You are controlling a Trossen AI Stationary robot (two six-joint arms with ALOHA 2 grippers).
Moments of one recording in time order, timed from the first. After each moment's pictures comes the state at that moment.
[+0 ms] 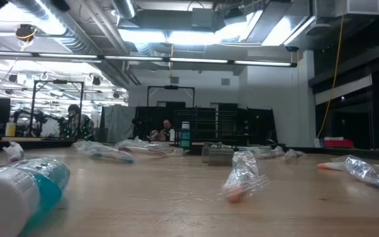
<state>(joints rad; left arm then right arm) -0.03 0.28 0.17 1.02 -0.16 -0.55 0.31 0.77 0.71 0.61 0.03 0.37</state>
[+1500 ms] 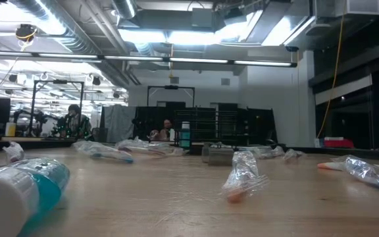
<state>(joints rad) -0.04 0.69 0.54 1.13 0.21 -0.43 0.31 0.93 1.26 -0.14 0.21 0.53</state>
